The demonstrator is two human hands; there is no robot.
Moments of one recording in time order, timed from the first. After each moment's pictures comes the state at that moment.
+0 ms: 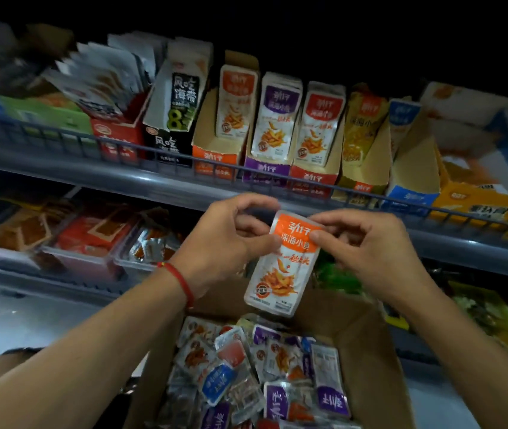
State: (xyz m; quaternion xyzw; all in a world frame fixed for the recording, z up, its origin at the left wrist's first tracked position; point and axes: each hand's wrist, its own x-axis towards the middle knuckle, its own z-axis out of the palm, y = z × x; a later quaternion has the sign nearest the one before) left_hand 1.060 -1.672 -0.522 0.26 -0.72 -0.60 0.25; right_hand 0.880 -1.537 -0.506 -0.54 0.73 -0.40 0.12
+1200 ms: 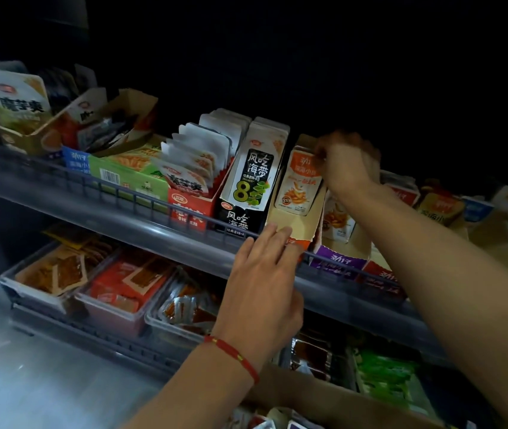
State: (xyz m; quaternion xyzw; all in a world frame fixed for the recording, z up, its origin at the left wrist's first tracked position) left_hand 1.073 -1.732 -0.517 0.32 -0.88 -0.13 0.32; right_hand 0.873 -1.820 -0.411 -0.52 0.80 -0.12 -0.28
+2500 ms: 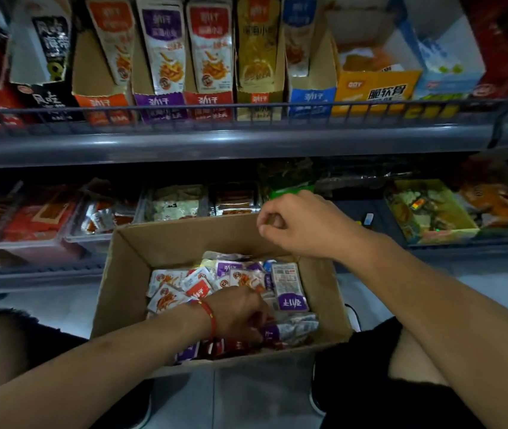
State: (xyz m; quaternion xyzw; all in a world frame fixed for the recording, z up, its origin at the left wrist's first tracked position) left_hand 1.021 -1.563 -0.702 -0.01 -0.95 -0.22 -0.20; right_hand 0.867 -1.467 -0.559 -0.57 0.80 -0.13 0.13
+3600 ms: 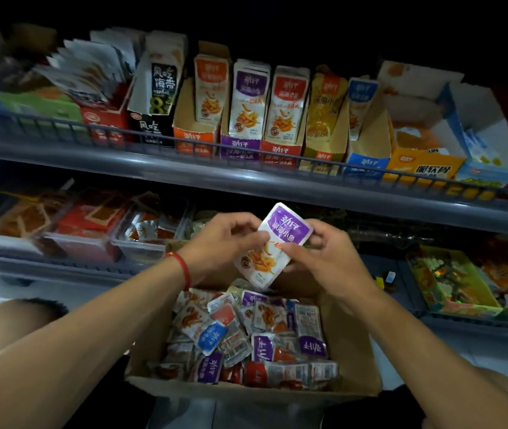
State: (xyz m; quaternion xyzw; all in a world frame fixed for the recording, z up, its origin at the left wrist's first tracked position) left_hand 1.055 -1.640 -0.569 0.23 -0.75 -0.59 0.17; right_hand 0.912 -1.489 -0.557 -0.38 0.67 -0.55 0.32
